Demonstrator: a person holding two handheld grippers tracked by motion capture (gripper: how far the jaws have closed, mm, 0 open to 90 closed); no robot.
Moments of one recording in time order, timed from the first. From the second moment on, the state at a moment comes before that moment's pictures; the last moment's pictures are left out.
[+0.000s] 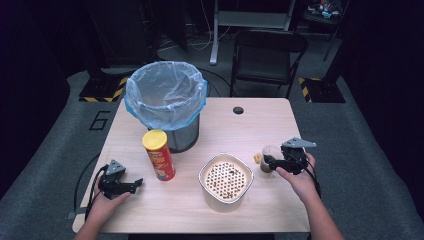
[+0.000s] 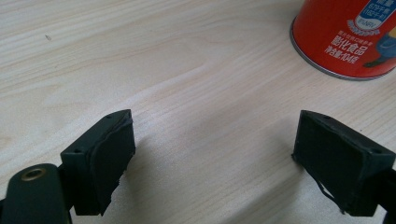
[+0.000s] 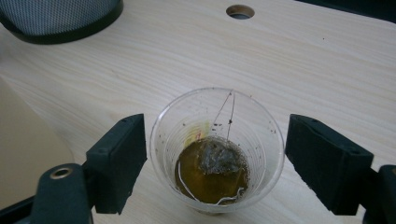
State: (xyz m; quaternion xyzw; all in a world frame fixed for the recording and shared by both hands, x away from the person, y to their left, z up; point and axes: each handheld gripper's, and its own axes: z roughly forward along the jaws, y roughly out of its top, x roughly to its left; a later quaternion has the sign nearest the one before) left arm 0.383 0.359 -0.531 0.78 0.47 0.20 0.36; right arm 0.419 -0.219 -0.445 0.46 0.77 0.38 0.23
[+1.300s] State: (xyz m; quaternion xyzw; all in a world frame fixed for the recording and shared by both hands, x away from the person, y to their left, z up) left arm 0.383 0.359 -0.531 0.78 0.47 0.20 0.36; right arm 0.435 -0.211 -0.480 0.47 0.78 0.36 0.22
